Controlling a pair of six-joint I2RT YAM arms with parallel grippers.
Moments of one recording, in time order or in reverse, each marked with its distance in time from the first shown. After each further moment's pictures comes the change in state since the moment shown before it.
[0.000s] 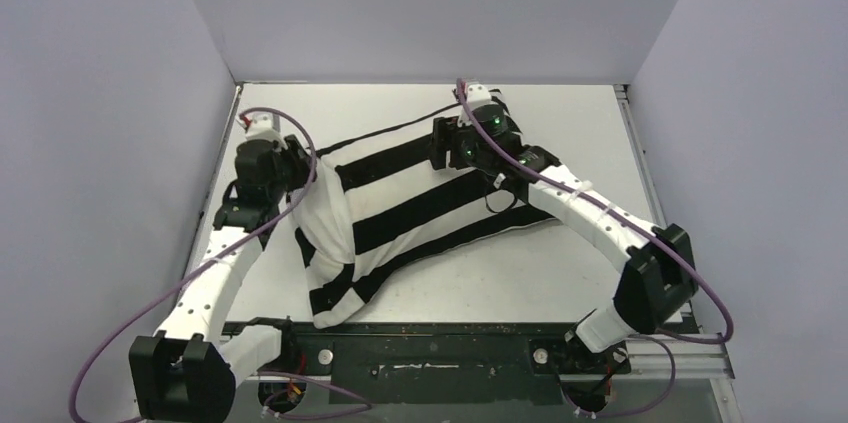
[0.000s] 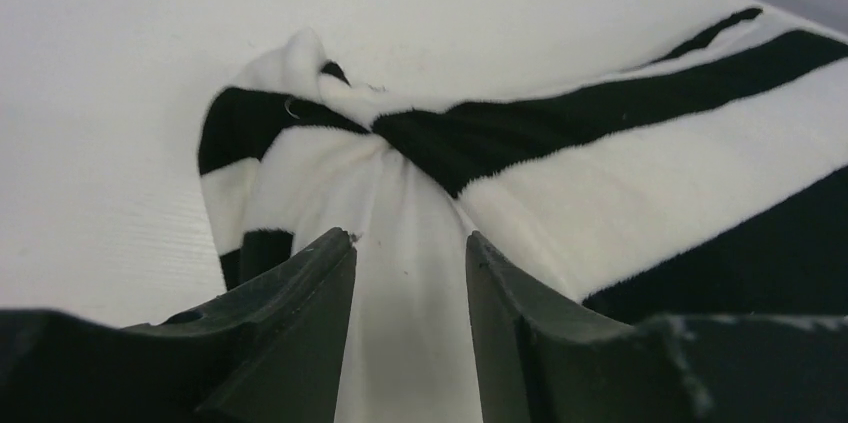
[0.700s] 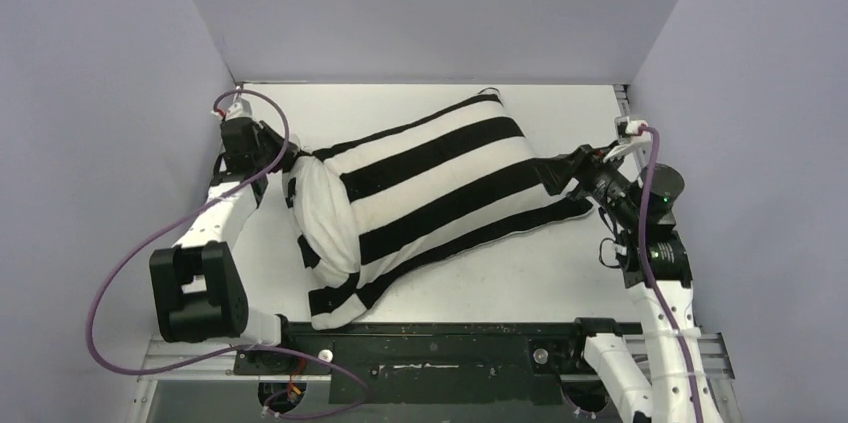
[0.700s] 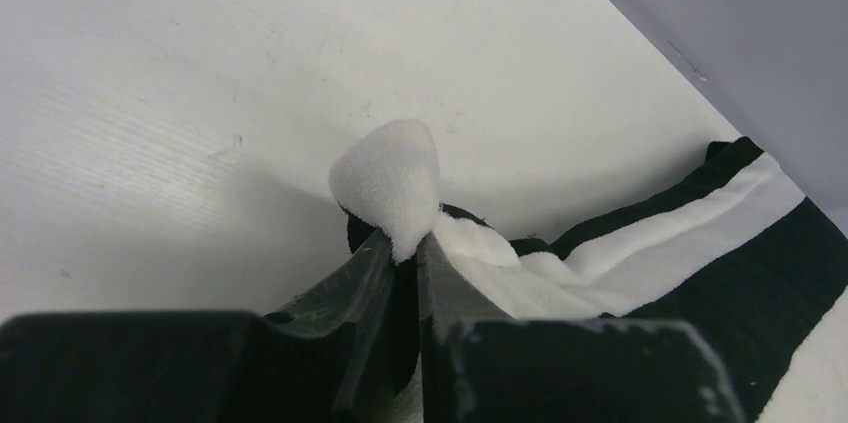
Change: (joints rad) left arm 0.200 0.308 0.016 0.216 0.165 -0.264; right arm -0.626 -0.795 -0.433 0.075 -0.581 0.069
